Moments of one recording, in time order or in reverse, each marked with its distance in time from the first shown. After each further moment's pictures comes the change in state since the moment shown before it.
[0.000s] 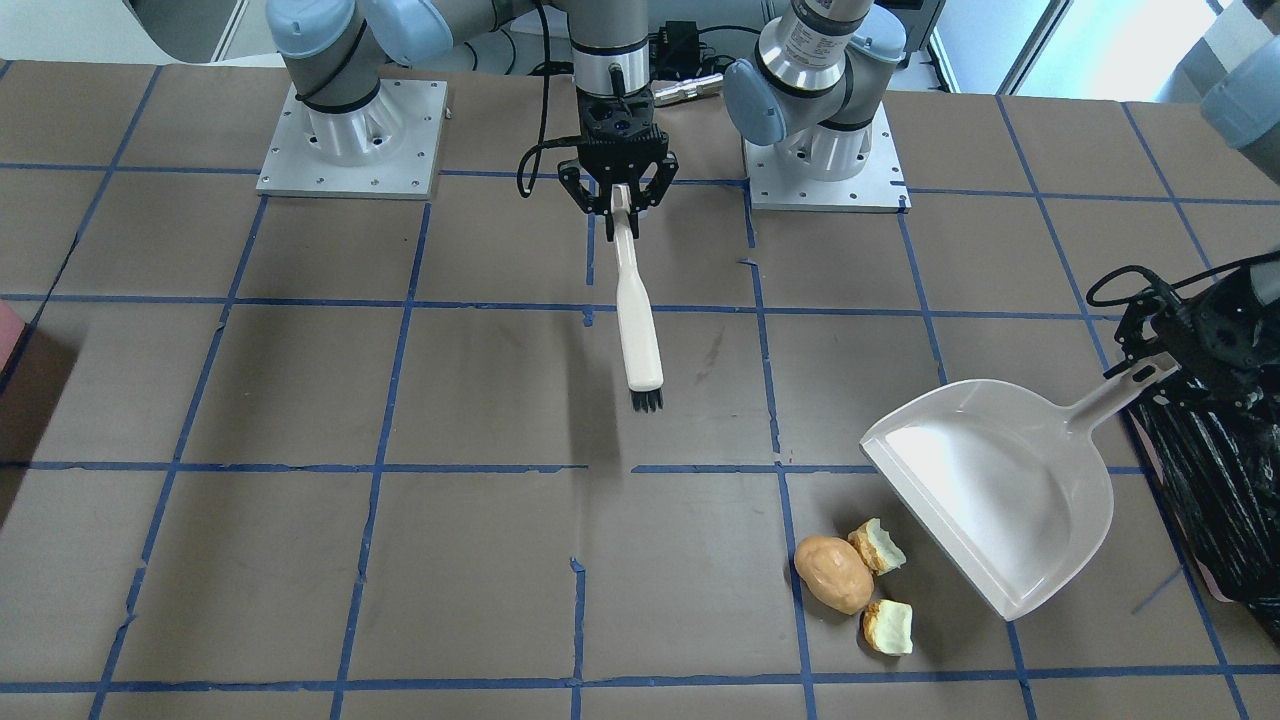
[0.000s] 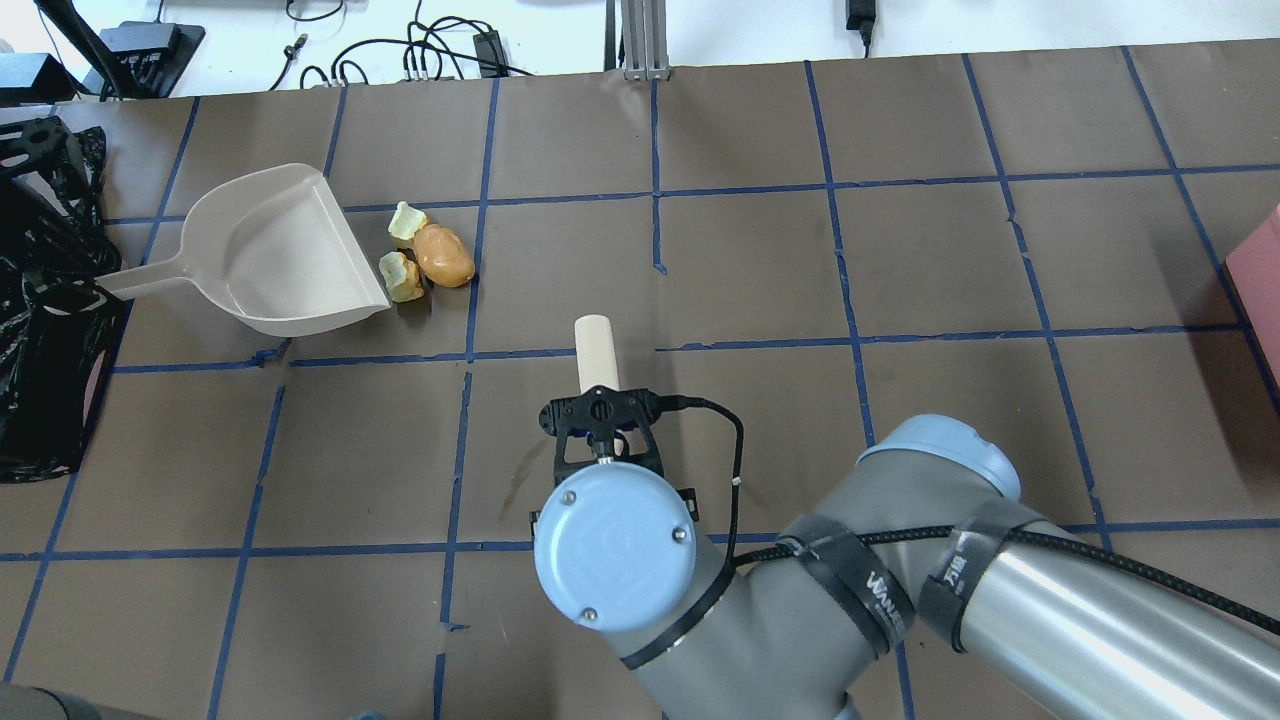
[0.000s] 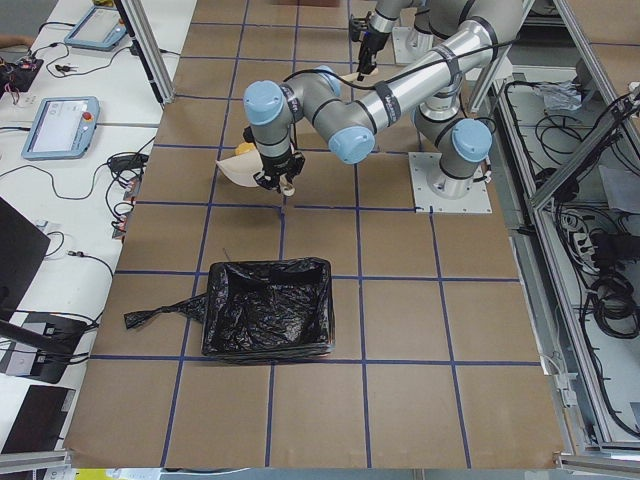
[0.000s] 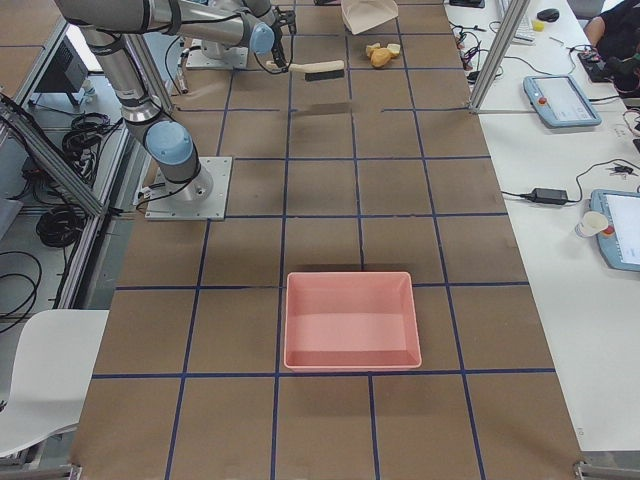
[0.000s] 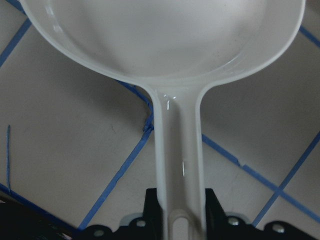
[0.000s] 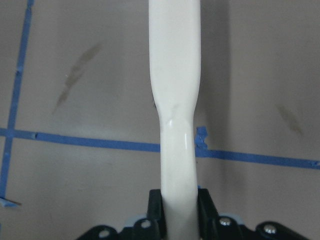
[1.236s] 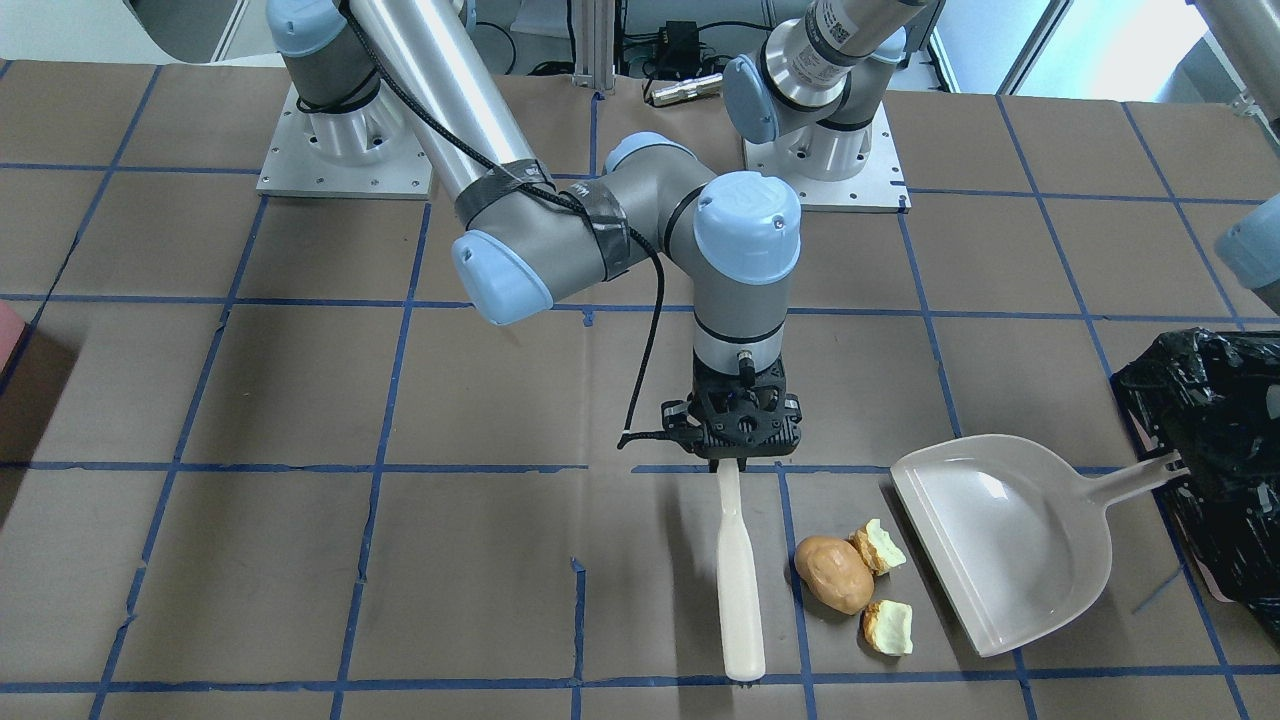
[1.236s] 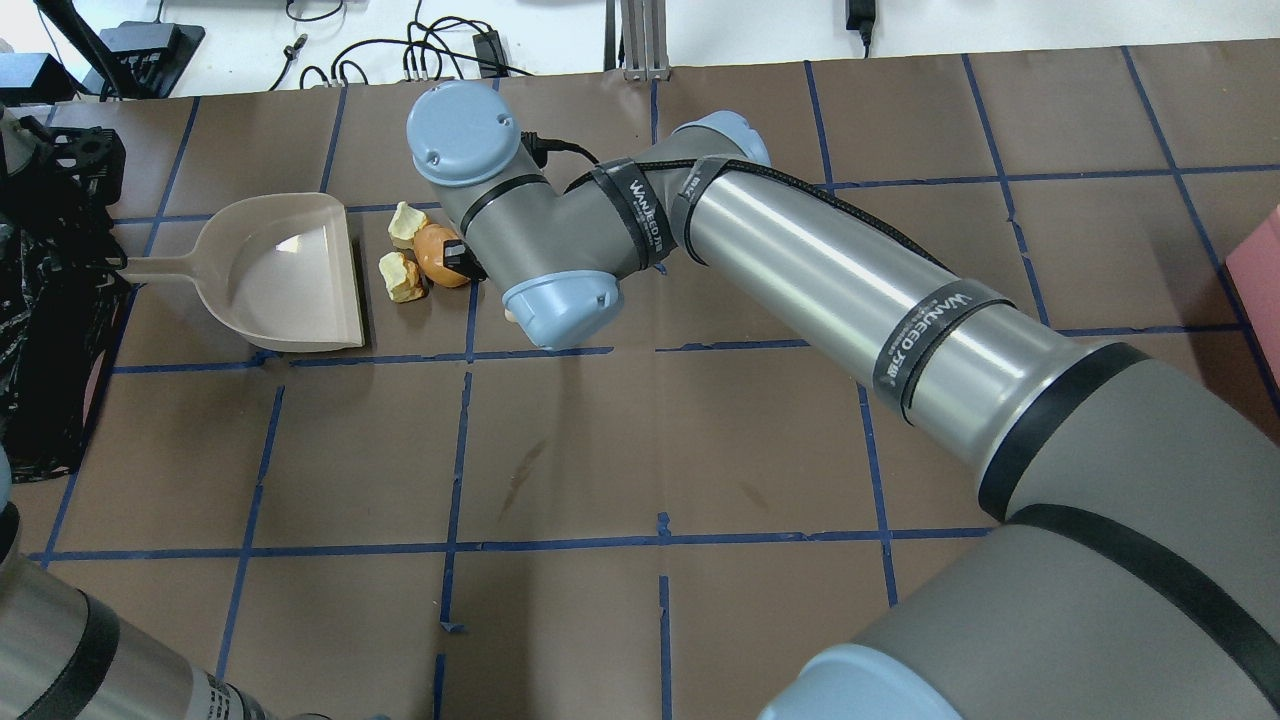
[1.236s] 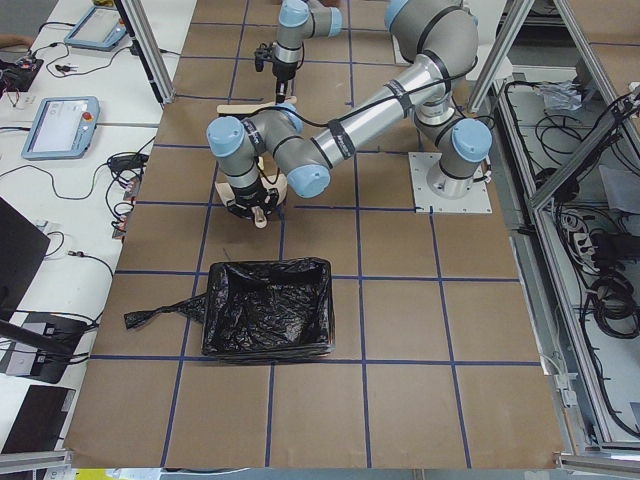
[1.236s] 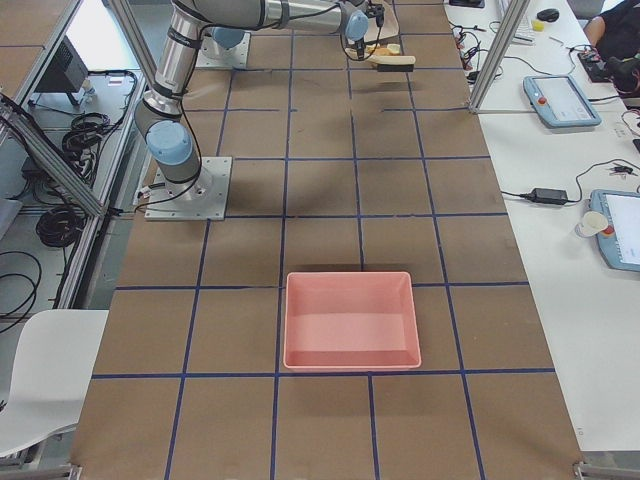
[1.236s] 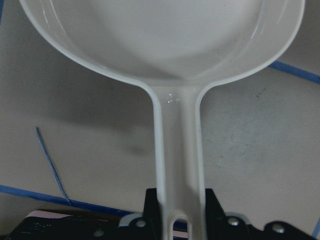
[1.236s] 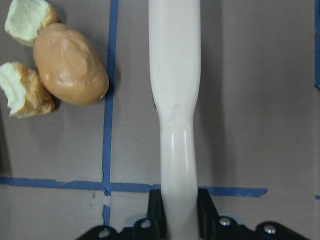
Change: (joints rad) left arm -0.045 -0.232 0.171 0.081 0.106 0.189; right arm -0.149 0.609 -0.762 0.176 0.085 -0.040
